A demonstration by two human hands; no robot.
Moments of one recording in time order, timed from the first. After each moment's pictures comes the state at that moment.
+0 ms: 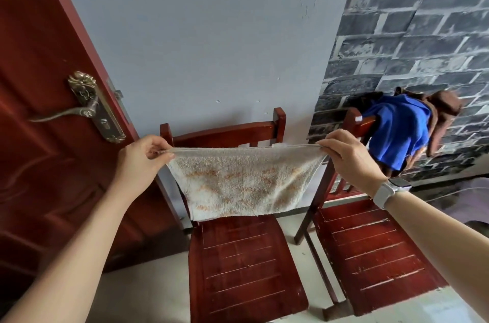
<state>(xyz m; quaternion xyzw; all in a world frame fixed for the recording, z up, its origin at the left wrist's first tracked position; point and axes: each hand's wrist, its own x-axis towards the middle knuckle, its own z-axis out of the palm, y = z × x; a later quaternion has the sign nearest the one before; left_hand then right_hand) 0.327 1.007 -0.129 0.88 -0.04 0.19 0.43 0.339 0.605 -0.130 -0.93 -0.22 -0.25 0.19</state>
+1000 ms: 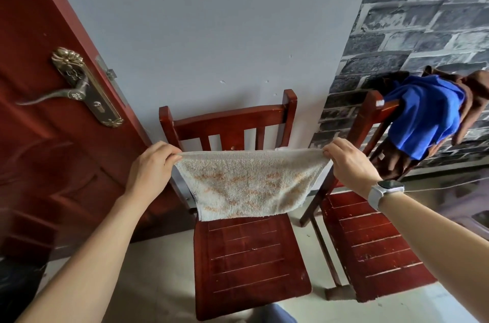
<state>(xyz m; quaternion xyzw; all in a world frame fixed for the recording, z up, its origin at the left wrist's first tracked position) 0.334 0.998 -0.182 0.96 -0.04 0.17 0.22 0.366 0.600 -0.200 -0.96 -0.19 -0.15 0.13</state>
